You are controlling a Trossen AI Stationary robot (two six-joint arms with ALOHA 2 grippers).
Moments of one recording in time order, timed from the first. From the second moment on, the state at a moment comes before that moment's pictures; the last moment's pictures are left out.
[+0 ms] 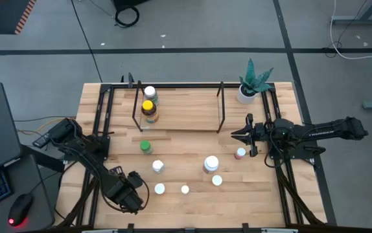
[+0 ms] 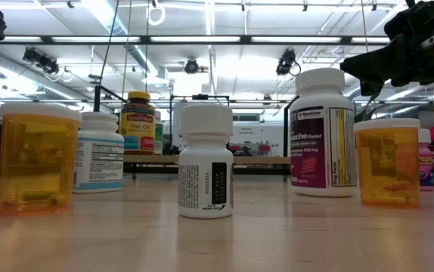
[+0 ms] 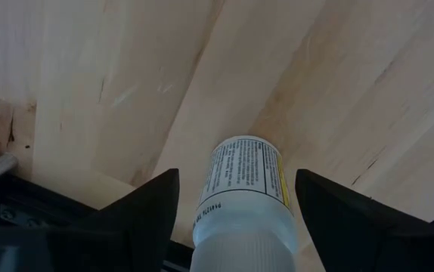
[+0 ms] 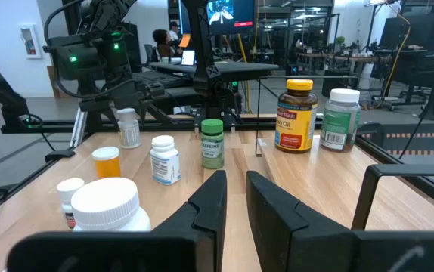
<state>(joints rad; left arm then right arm) -0.80 1.70 1.16 -1.12 0.09 -1.22 0.00 0.39 0.01 0.39 0.01 0.00</state>
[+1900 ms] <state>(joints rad) -0.88 1.63 1.36 -1.28 0.08 -1.47 0.00 0.39 0.01 0.39 0.01 0.00</state>
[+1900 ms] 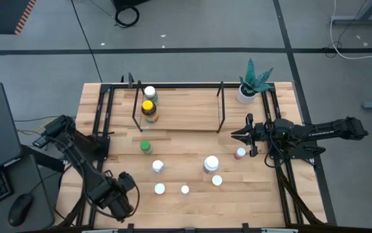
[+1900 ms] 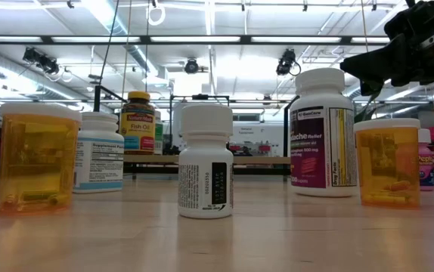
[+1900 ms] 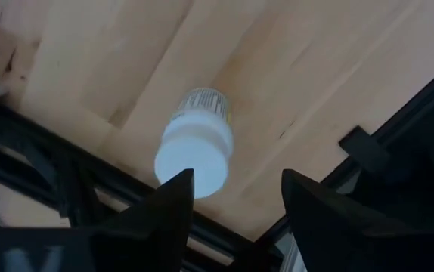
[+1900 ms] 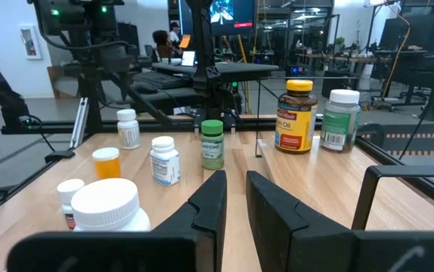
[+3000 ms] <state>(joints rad) -0.96 1.63 1.36 -1.28 0.06 -1.61 0.00 0.39 0.01 0.39 0.01 0.00</state>
